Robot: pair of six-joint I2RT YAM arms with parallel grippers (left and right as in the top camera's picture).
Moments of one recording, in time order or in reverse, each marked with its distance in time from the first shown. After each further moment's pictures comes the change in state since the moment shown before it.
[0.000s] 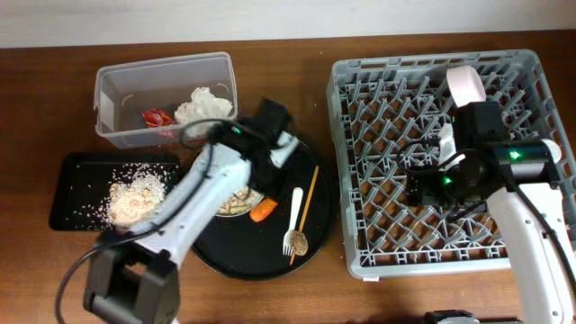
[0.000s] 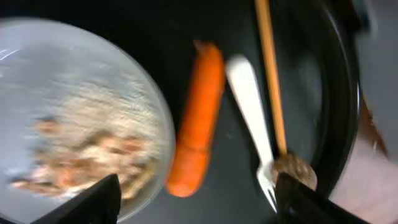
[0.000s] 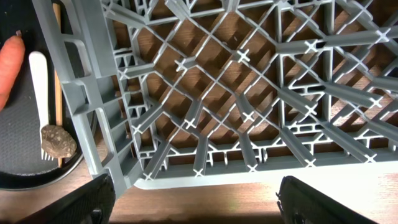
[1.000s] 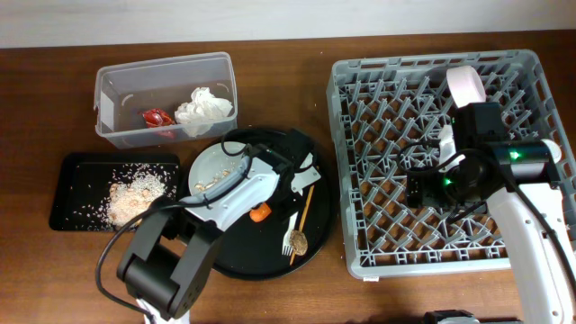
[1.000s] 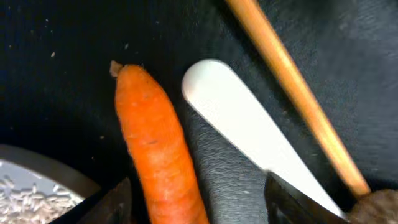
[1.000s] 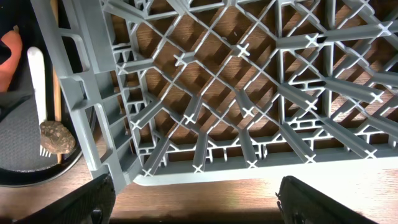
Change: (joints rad) left arm -0.099 0.169 -0.150 0.252 -0.077 0.346; right arm 0.000 0.000 0.000 -0.010 0.000 -0.001
